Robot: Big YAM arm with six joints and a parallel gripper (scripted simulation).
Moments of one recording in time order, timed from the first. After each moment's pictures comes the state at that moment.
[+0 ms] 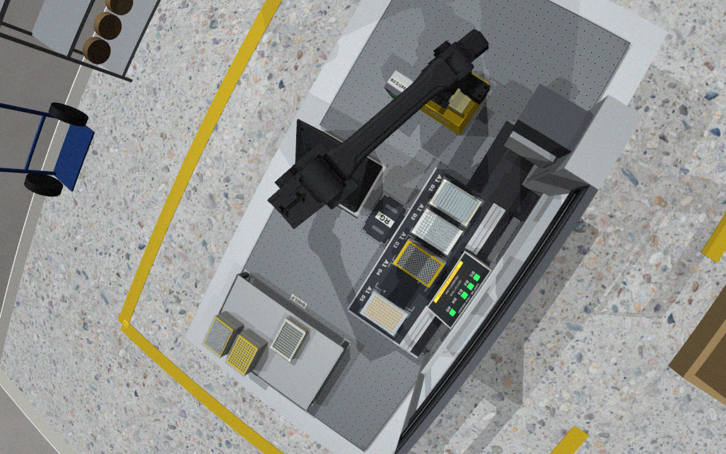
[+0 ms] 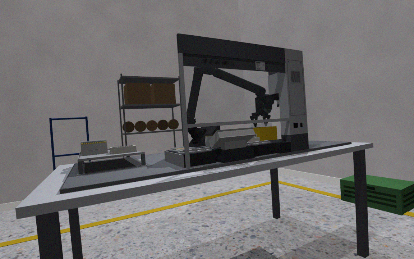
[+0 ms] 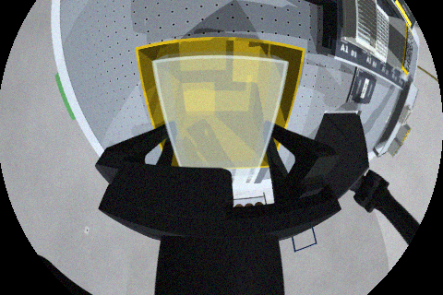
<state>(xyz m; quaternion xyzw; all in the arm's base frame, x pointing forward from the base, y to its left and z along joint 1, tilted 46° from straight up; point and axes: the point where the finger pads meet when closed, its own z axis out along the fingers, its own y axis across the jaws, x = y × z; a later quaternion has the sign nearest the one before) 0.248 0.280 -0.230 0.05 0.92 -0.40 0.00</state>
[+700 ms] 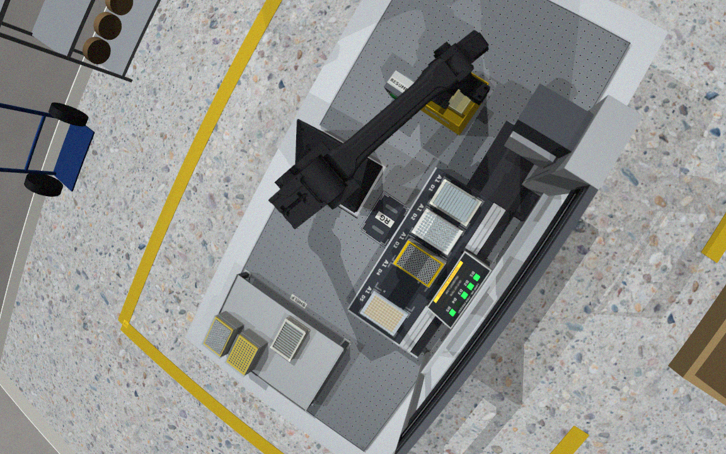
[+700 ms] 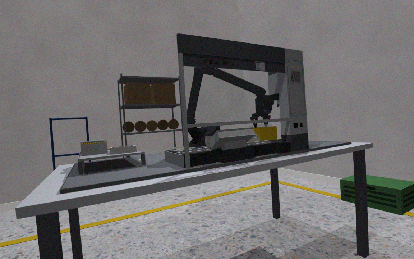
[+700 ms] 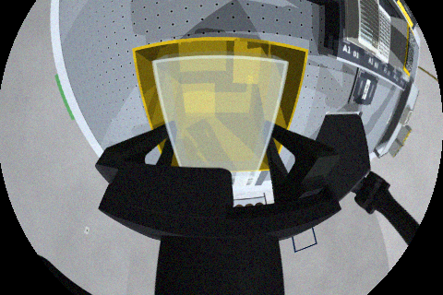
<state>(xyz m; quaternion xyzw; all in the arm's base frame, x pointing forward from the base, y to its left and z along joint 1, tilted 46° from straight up) 0.248 0.276 -0.234 0.05 0.92 -0.39 0.00</state>
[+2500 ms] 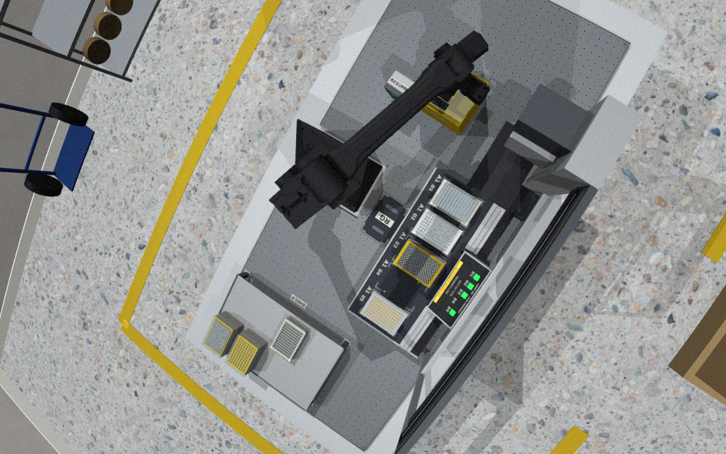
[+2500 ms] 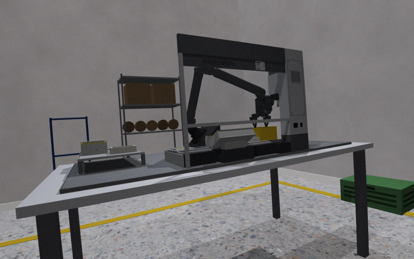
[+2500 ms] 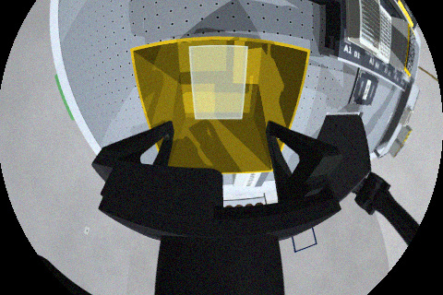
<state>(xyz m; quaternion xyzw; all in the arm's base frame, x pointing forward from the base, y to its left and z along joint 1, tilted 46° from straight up) 0.248 0.274 -0.236 0.05 0.92 -0.39 0.00</state>
